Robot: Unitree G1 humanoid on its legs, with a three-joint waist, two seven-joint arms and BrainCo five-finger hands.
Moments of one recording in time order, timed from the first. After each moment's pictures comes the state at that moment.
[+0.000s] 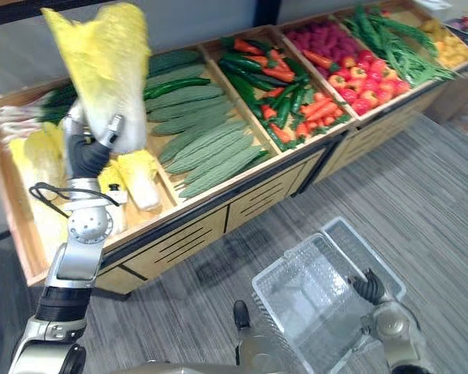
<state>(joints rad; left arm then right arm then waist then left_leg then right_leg) -0.31 0.30 -0.03 -0.11 0.45 -0.16 0.40 0.06 -0.55 -0.19 0.63 -0.47 -0.18 0.04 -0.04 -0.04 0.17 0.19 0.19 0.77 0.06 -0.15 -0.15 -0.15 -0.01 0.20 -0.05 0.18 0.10</state>
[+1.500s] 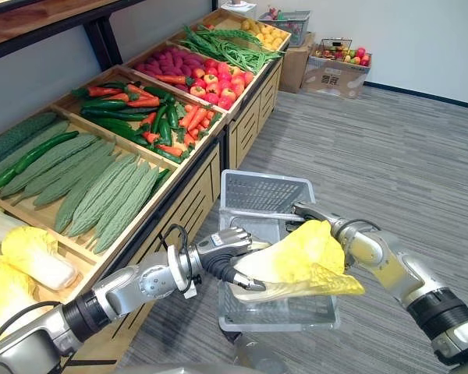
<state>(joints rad) -0.41 0.48 -0.87 0.05 0.38 -0.42 -0.01 -0.22 -1.01 0.40 0.10 -0.18 -0.27 0.23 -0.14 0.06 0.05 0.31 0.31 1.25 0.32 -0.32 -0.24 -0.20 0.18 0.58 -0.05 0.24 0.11</state>
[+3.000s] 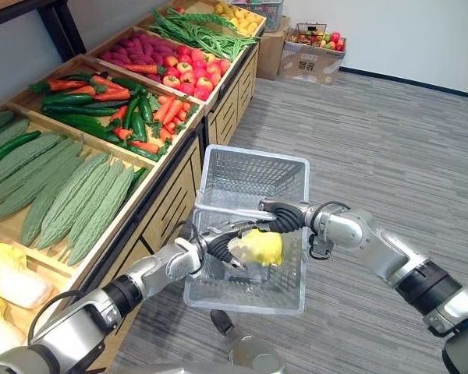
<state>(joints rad) -0.53 0.23 -0.76 0.62 0.65 -0.31 0.06 -0.42 -1.06 0.59 -0.03 -0.02 -0.25 0.38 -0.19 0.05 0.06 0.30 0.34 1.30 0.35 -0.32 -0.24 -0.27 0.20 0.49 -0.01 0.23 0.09</state>
